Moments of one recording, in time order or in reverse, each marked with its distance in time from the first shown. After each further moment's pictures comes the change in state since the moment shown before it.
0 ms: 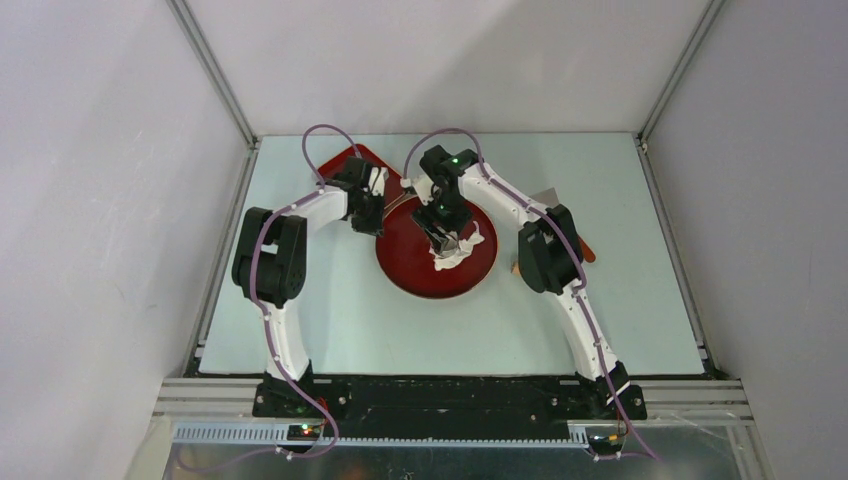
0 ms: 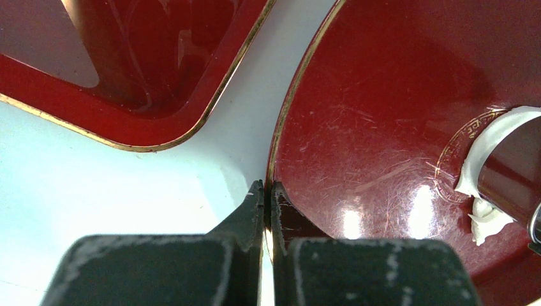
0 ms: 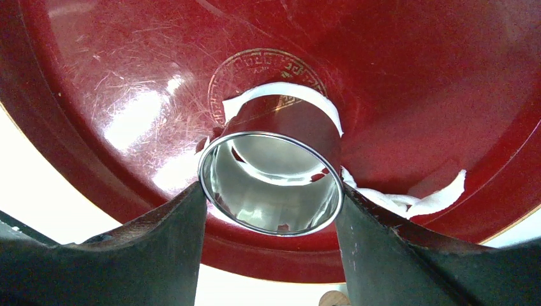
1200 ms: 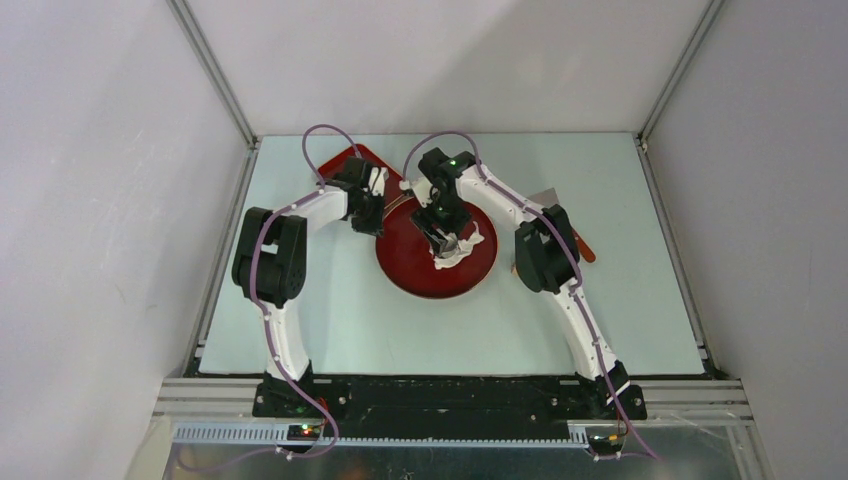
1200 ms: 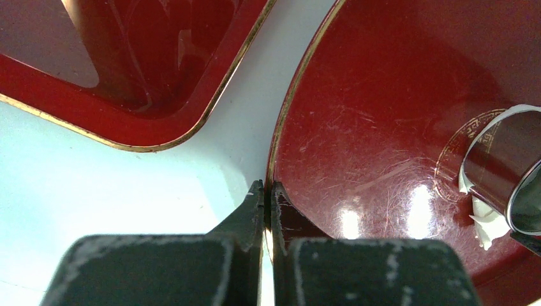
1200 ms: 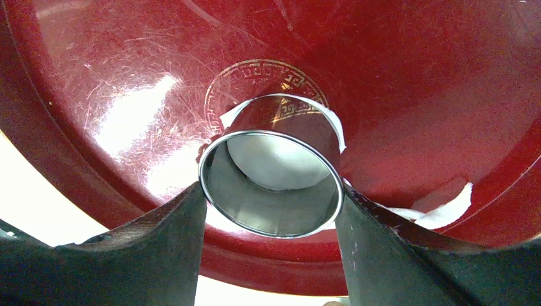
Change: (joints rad) left arm 0.000 0.000 0.000 0.000 0.000 0.000; right arm 0.003 0.032 0.011 0.005 -0.002 -0.004
